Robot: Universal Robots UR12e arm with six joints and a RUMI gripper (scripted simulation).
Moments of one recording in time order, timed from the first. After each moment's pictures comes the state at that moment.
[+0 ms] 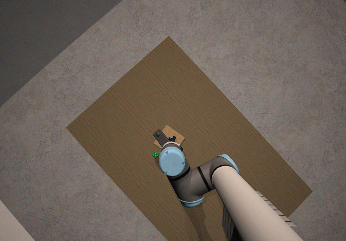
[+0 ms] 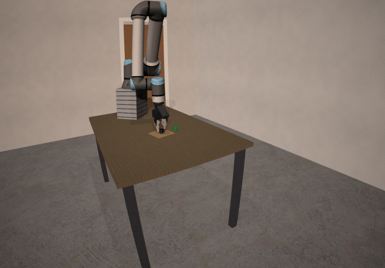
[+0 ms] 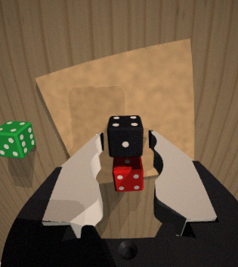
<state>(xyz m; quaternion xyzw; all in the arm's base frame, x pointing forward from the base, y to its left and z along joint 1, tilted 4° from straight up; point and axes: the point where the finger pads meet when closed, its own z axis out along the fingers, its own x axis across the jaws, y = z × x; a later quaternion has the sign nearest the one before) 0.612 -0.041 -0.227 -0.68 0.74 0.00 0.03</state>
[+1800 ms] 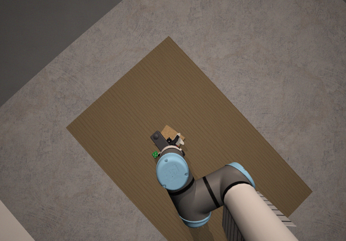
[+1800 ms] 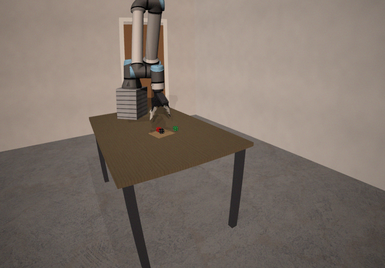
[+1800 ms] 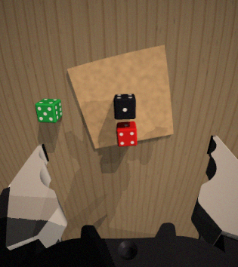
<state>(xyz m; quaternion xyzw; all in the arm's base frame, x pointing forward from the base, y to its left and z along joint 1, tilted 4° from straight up) 0.607 -0.044 -0.139 -0.68 0.73 0.00 0.03</state>
